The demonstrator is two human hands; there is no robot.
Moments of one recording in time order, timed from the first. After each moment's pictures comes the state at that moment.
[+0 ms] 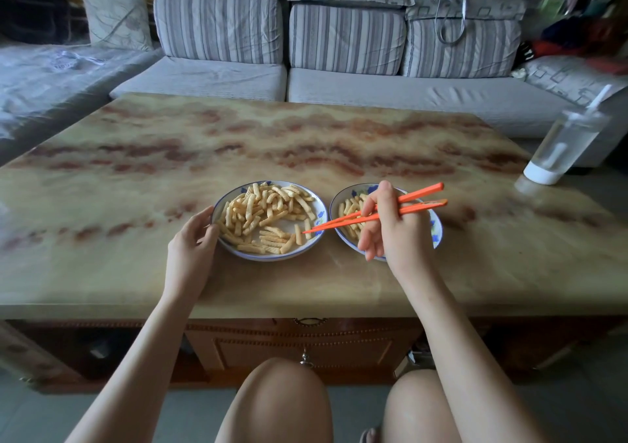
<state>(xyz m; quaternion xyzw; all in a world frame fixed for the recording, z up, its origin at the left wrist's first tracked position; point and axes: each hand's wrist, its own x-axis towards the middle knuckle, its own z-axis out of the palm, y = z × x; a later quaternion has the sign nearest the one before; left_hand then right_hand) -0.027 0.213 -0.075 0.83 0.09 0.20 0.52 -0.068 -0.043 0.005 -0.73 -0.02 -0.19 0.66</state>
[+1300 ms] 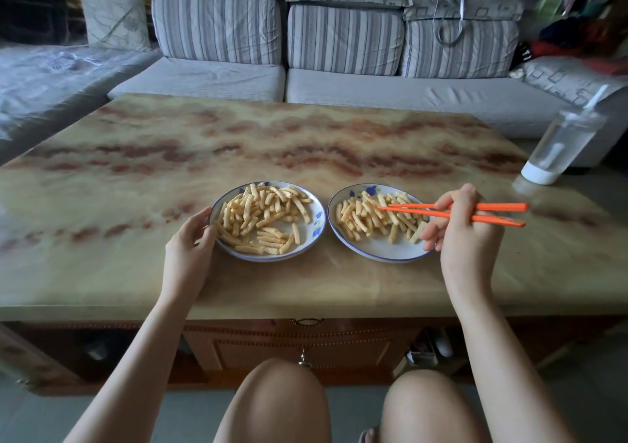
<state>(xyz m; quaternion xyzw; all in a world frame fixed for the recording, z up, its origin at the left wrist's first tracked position) -0.026 0.213 -0.077 0.82 0.08 0.21 0.52 -0.069 -0.101 -0.002 -0.70 0.08 -0.38 0.60</state>
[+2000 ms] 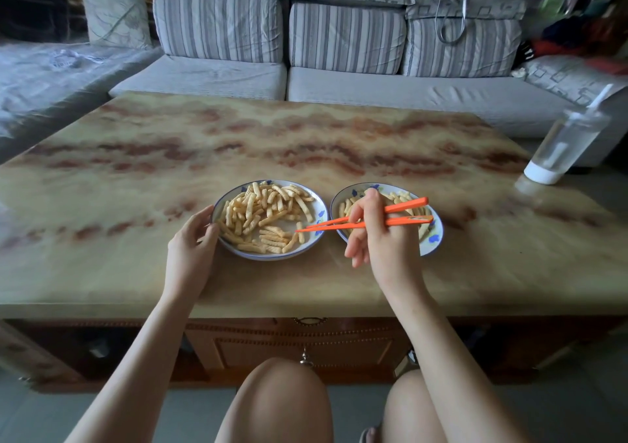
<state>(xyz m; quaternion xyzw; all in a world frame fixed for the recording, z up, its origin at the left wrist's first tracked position) -0.026 0.213 -0.075 0.83 0.08 0.21 0.51 -0.074 -0.028 -0.006 -0.74 -0.05 -0.21 0.64</state>
